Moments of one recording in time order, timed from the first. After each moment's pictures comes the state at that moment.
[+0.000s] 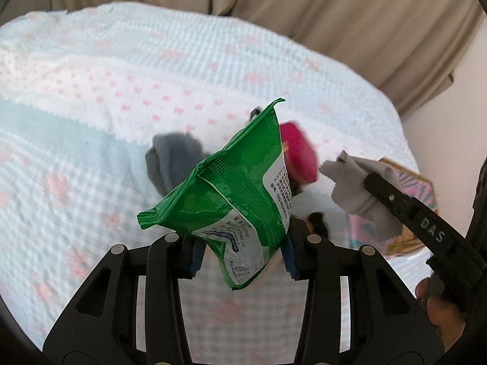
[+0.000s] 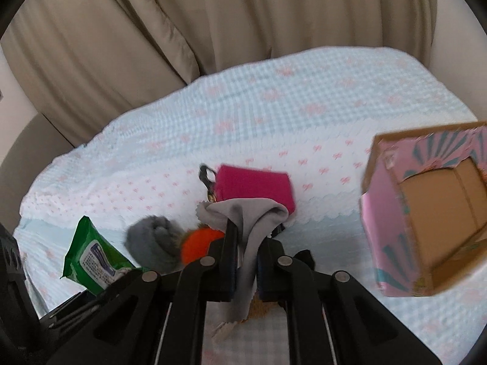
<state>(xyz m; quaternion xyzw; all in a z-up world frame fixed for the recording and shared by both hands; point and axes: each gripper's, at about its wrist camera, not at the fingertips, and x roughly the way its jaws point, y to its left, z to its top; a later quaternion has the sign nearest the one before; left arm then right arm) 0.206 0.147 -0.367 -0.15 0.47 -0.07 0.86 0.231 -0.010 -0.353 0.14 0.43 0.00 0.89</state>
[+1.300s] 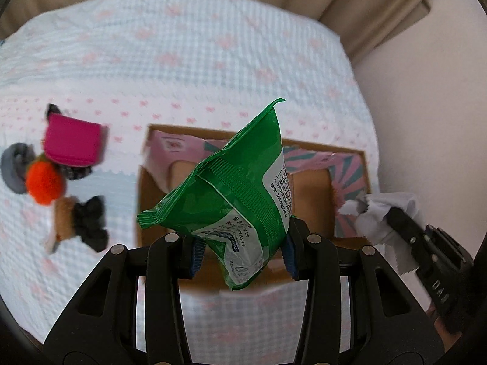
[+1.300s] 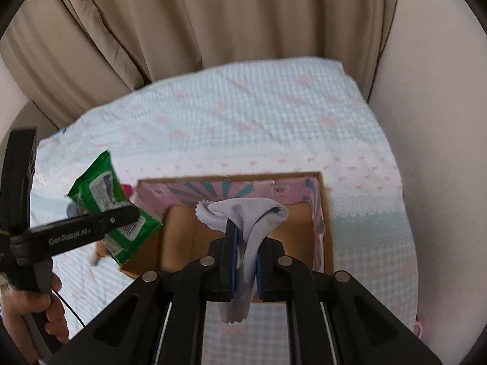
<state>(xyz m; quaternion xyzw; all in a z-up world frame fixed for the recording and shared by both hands) 0.270 -0.215 -0.342 -0.10 0.59 -0.11 0.79 0.182 -0.343 -0.266 0.07 0.50 0.01 0.86</state>
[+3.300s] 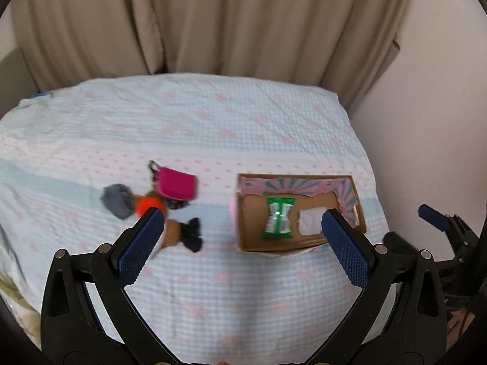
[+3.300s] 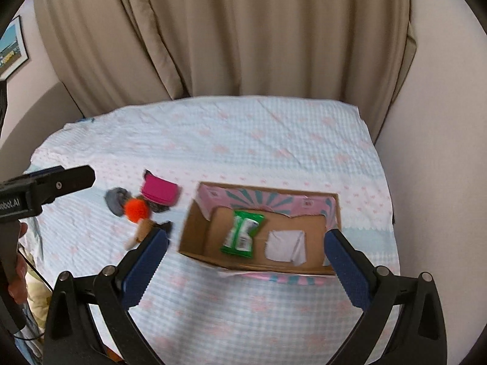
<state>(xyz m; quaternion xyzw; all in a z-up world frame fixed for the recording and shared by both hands) 0.140 -0.092 -0.138 -0.04 0.45 -0.07 0.89 0.107 -0.252 -0.148 0.01 0.45 0.03 0.89</state>
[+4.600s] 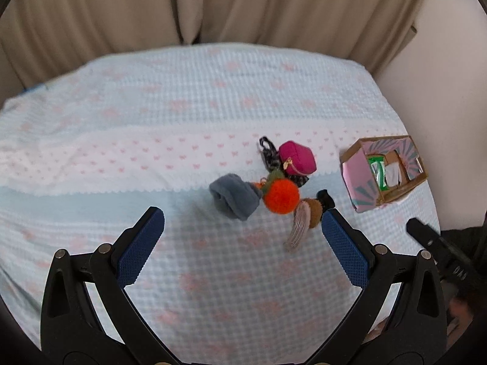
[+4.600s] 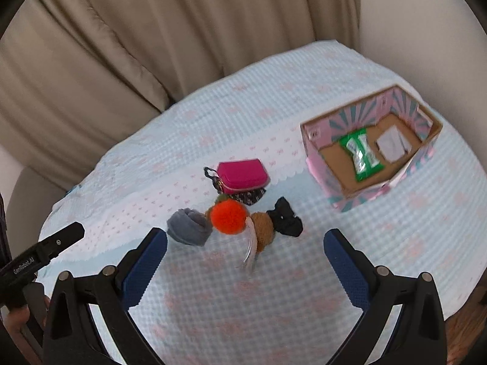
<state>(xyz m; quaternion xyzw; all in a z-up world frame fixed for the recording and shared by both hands) 0.225 0.224 -0.245 -0.01 0.51 -0.14 0.85 0.123 0.021 -0.252 0.22 0.44 -0.13 0.86</state>
